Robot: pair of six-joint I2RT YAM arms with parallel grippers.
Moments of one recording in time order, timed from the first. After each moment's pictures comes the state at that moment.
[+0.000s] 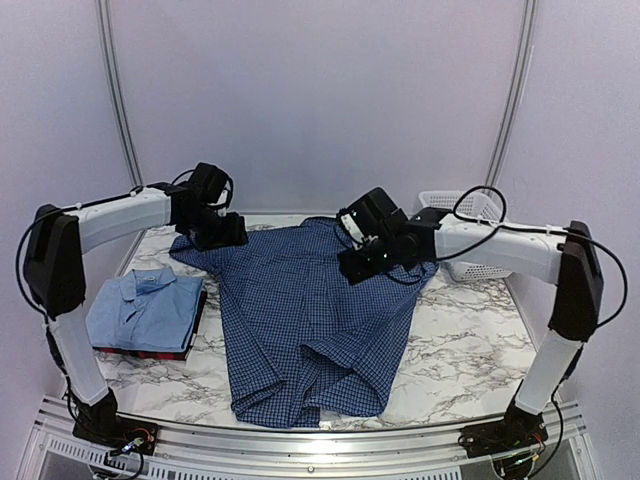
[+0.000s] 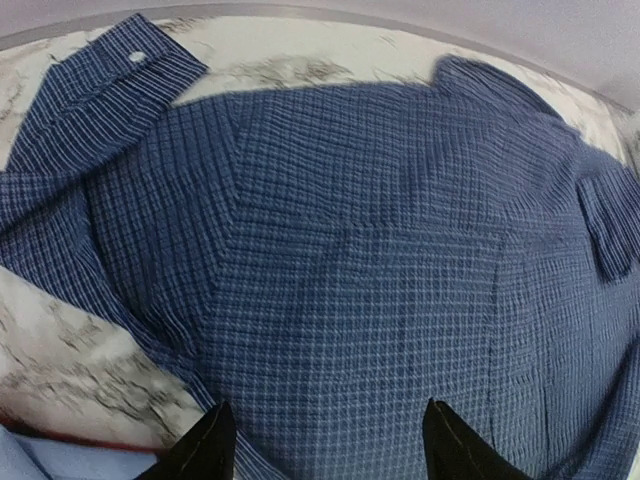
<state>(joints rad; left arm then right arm) -0.41 1.91 1.58 -0.59 -0.02 -0.43 0.76 1.81 1.49 -0.57 0.24 0.19</state>
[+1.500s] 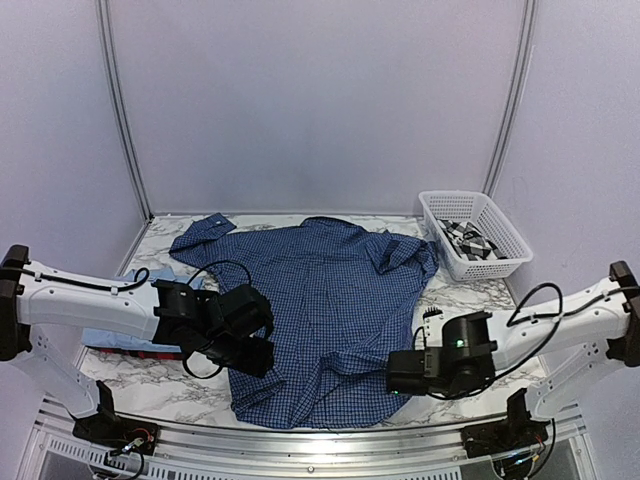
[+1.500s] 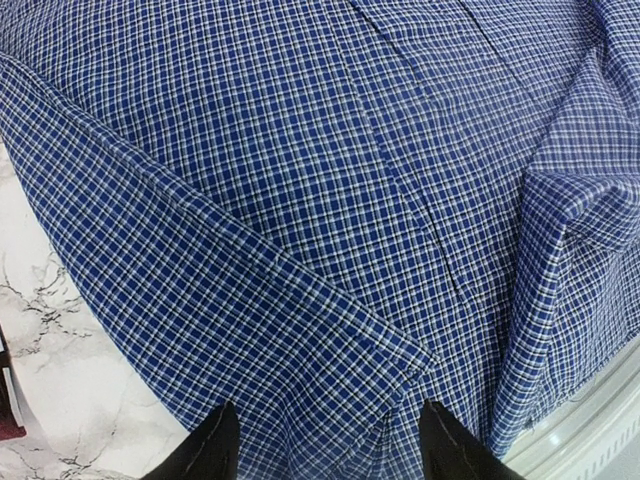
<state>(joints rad) -1.15 1.49 0.94 -0.60 -0.20 -0.76 1.36 1.41 0.87 -1.19 0.69 1.30</state>
